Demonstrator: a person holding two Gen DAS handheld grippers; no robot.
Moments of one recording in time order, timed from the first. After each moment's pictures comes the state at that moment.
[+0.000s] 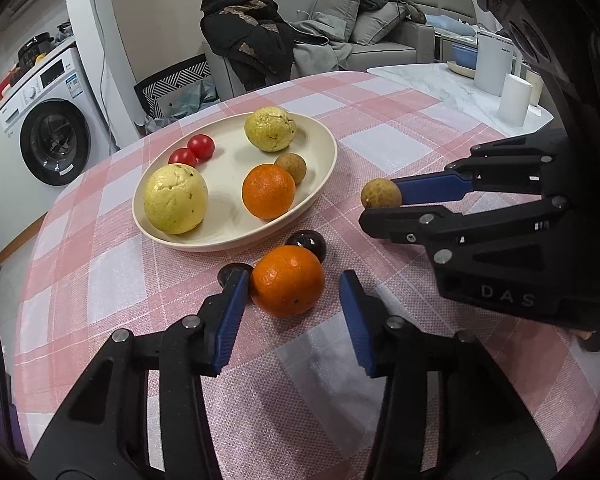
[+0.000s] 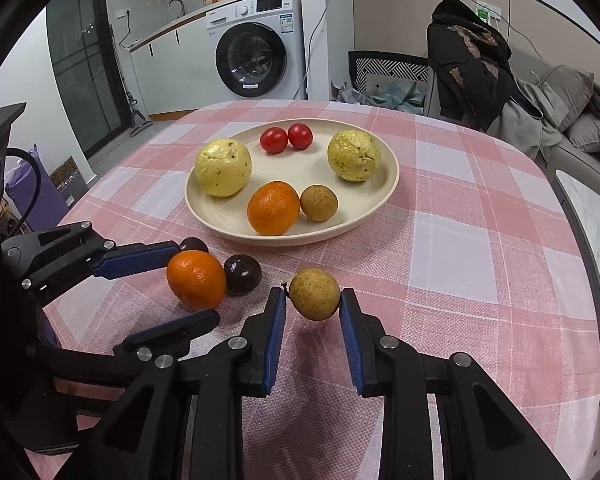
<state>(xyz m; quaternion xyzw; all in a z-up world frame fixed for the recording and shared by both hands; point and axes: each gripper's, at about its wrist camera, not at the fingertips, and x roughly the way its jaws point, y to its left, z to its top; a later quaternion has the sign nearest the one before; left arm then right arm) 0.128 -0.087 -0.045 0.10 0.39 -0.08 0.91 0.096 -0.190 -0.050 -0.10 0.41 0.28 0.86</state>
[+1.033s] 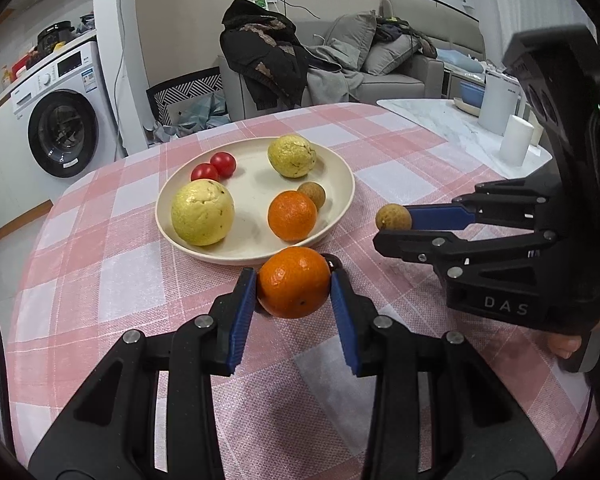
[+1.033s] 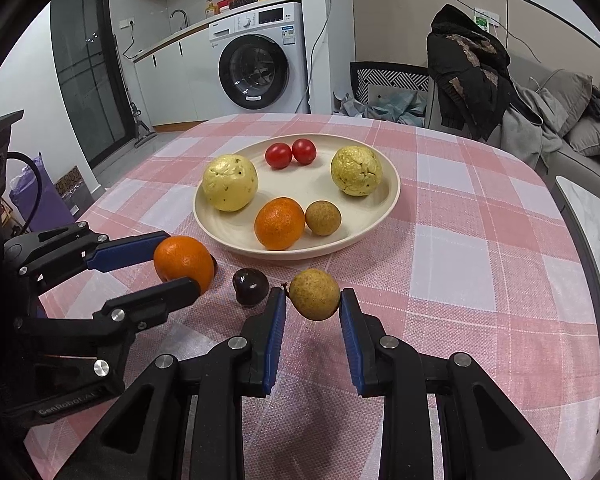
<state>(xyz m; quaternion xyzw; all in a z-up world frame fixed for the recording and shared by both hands) 0.117 -0.062 -0.025 0.05 0.35 -0.07 0.93 0.092 -0.192 -0.040 -0.08 0.39 0.29 0.87</state>
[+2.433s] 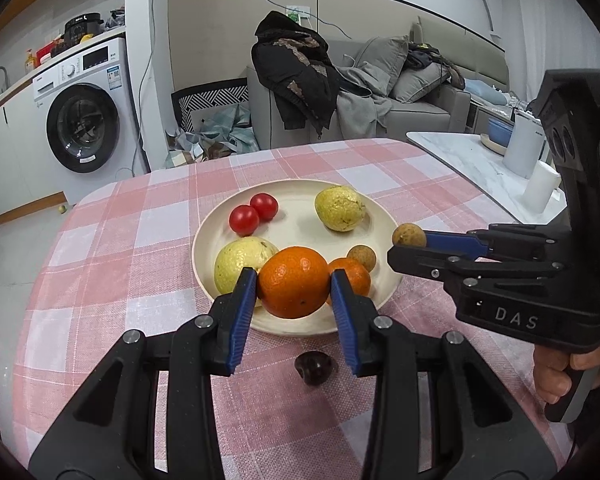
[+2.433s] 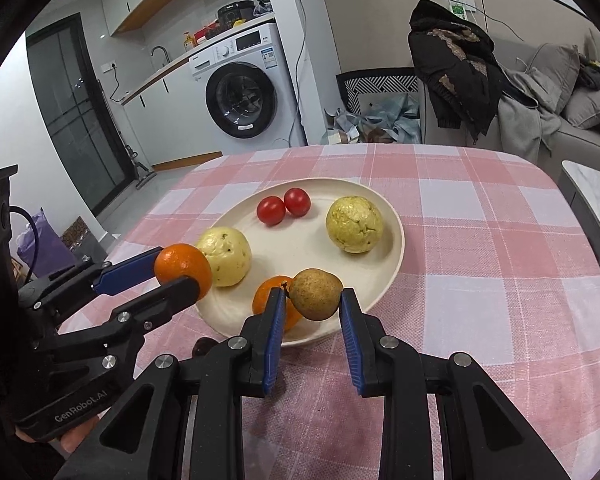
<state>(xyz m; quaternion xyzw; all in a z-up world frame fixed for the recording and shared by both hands) 0.163 -0.032 0.000 0.01 0.33 -0.04 0.94 0.136 -0.183 -0.024 0.00 0.38 0.29 0.88</state>
